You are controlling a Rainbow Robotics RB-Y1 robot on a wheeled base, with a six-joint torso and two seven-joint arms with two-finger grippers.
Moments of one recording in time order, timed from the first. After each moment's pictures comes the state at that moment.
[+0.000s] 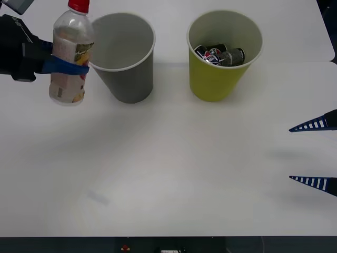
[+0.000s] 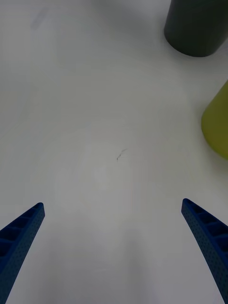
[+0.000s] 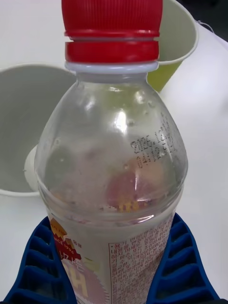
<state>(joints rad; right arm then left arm) 0.26 -1.13 -0.26 -2.01 1.31 -1.13 -0.09 -0.57 0.89 0.20 -2.00 -1.72 -1.56 1.27</state>
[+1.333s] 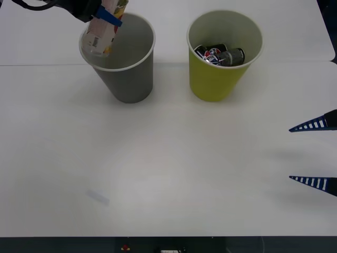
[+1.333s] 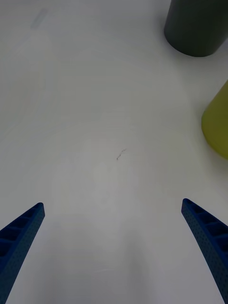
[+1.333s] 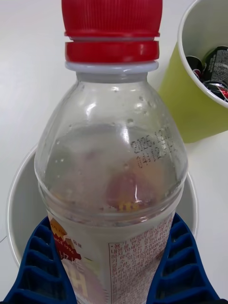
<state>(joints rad) 0.26 -1.13 -0.26 -2.01 1.31 -1.13 -0.09 -1.15 0.79 -0.28 -1.37 -1.97 -1.43 1.27</state>
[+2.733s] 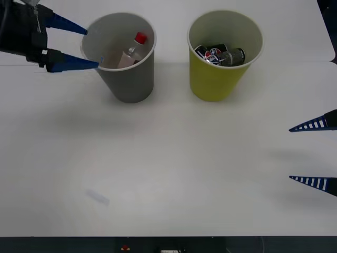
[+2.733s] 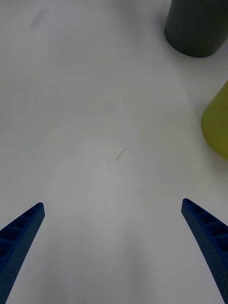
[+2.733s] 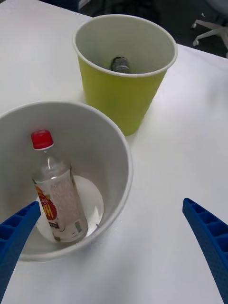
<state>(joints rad) 0.26 -1.13 -0.26 -2.01 1.31 -1.13 -0.09 -0.71 0.91 0.03 -1.47 -1.45 -1.42 0.60</state>
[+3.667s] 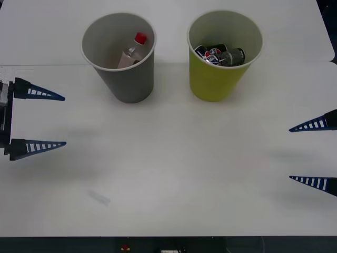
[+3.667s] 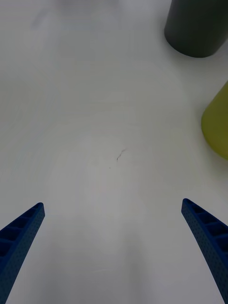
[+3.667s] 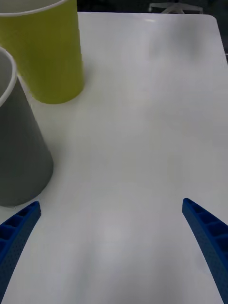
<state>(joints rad) 0.26 -1.13 -0.26 -2.01 1.31 -1.13 -0.09 -0.11 1.03 0.17 -1.66 -1.18 -1.36 0.03</state>
